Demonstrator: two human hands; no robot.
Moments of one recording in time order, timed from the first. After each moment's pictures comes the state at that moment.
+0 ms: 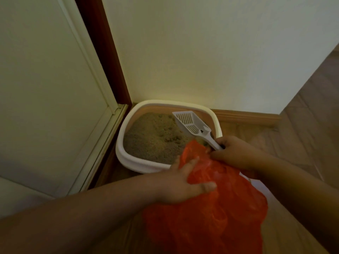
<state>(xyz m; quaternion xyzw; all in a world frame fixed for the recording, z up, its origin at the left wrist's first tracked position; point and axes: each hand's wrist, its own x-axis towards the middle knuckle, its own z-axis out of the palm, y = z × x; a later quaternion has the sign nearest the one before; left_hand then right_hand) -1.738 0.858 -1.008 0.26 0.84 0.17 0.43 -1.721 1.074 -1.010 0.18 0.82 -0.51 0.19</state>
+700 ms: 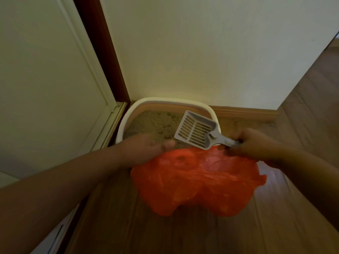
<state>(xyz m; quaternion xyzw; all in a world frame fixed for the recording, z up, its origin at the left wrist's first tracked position) -1.801 0.801 -0.996 0.28 0.88 0.25 0.30 -1.712 1.119 -1.006 0.14 0.89 -0.39 0.18</state>
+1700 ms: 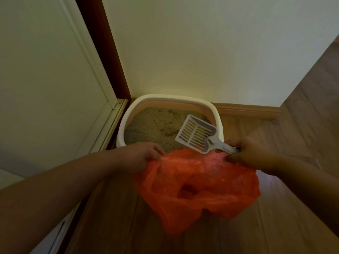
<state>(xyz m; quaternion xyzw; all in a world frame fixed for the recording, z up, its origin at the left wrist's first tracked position) -1.813 0.787 -1.030 0.38 0.85 0.12 0.33 -1.706 1.123 -1.052 0.11 0.87 -0.44 0.19</state>
